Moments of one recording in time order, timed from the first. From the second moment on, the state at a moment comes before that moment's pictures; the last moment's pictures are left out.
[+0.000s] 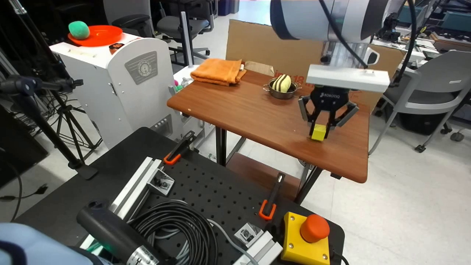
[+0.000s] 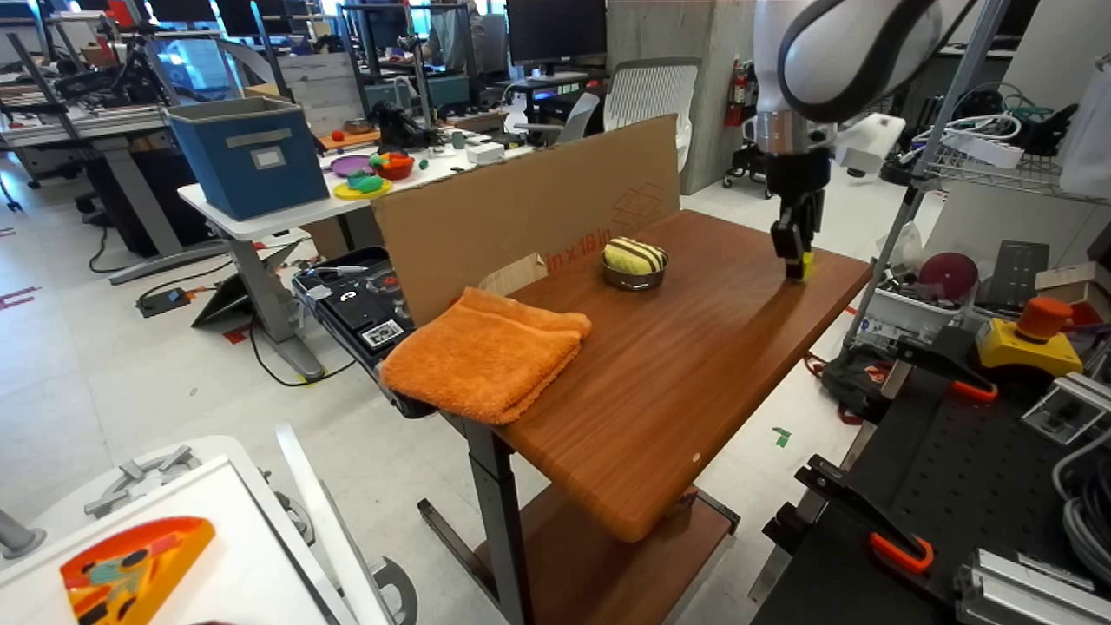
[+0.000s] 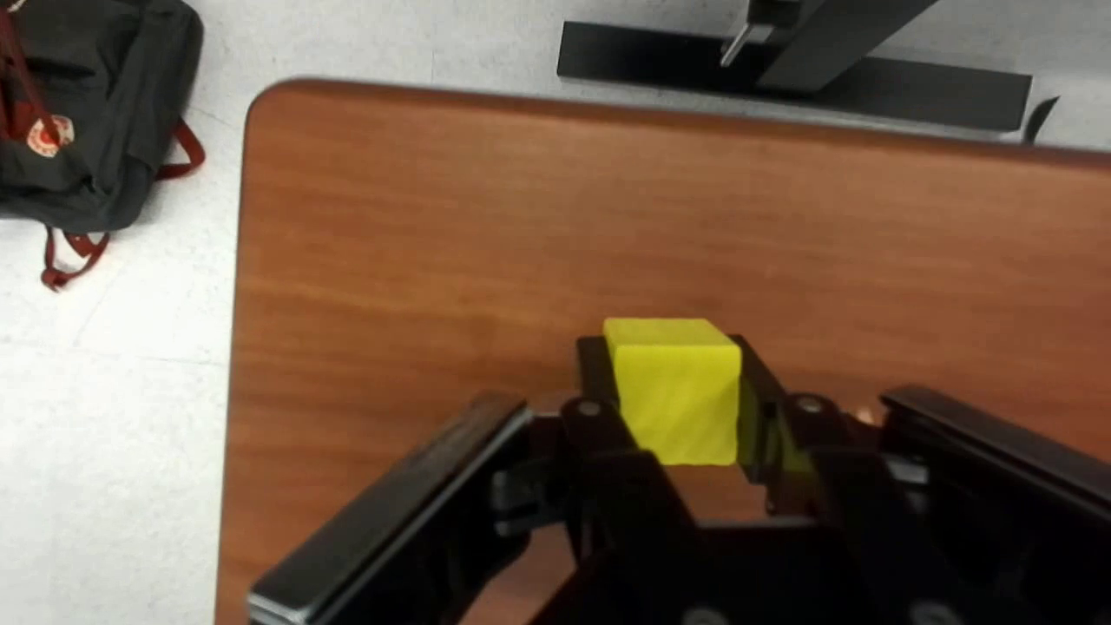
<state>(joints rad) -0.13 0.49 -0.09 -2.07 -0.23 2.38 -0.22</state>
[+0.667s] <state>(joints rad) -0.11 0.32 -0.12 -2.30 -0.30 2.43 -0.17</state>
